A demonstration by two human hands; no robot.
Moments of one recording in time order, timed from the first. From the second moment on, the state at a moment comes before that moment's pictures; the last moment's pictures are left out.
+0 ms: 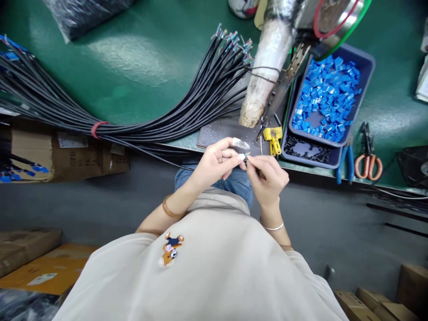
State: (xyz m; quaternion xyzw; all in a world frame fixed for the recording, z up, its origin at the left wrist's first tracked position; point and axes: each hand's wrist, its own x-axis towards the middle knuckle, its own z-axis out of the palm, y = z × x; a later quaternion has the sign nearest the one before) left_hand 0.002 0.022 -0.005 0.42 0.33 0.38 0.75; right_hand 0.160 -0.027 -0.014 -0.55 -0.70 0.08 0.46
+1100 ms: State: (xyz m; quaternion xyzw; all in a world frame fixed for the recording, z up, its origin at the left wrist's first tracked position) left_hand 0.021 0.023 -0.001 0.50 0.34 0.43 0.67; right_hand 0.166 -0.023 0.009 -0.63 -0.55 0.24 0.50
